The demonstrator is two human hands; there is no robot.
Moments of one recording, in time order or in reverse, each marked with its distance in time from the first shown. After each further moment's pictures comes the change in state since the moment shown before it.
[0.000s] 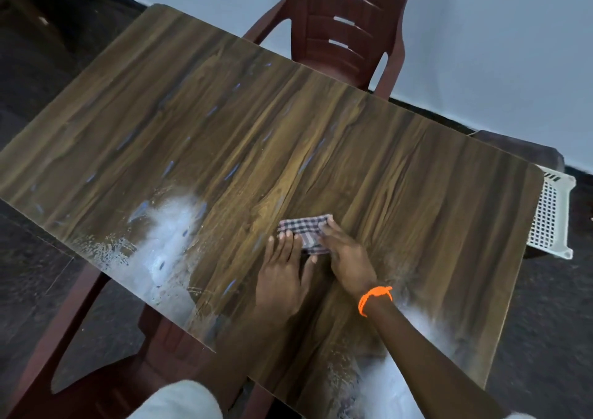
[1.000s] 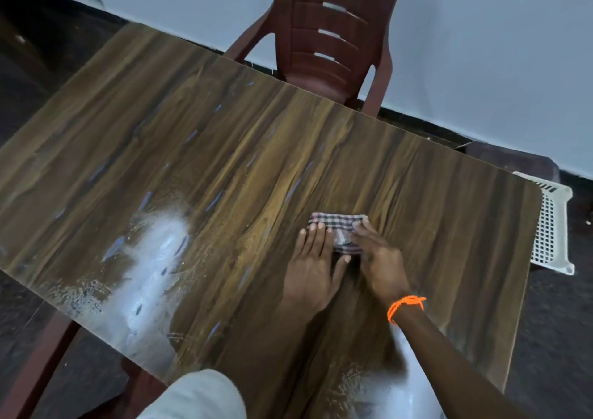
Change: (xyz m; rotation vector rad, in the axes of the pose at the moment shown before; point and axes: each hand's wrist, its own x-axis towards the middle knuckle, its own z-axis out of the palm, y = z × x) left_hand 0.097 0.050 0.026 0.011 -0.126 0.144; right_hand 0.030 0.049 -0.062 -0.075 0.157 0.156
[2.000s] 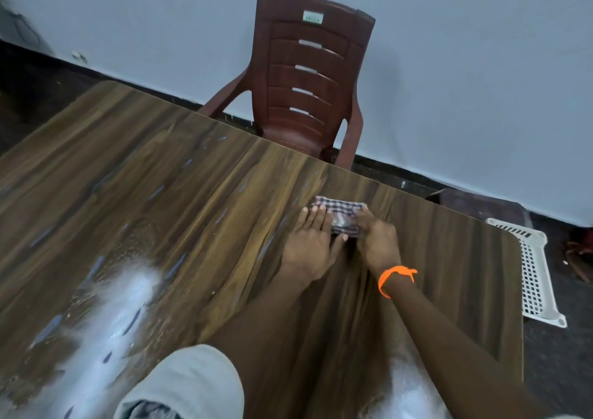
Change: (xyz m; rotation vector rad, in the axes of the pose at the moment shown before) left_hand 0.181 -0.001 -0.012 0.175 -0.031 0.129; right_hand 0.145 0.050 -0.036 -0.013 0.143 0.105
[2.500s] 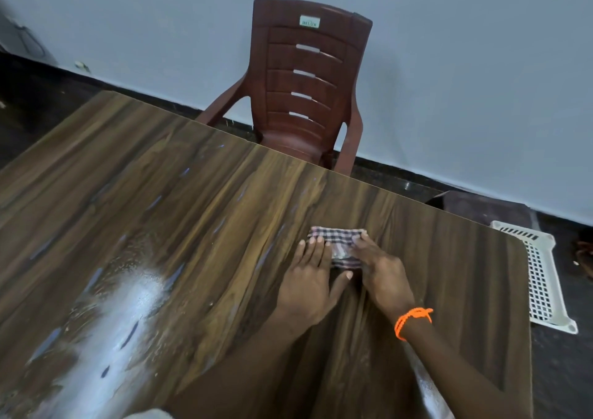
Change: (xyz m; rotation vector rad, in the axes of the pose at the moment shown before) left_hand -0.049 0.015 0.010 -0.119 -0.014 -0.010; right_hand -0.041 0.031 0.006 -0.044 -0.036 -0.157
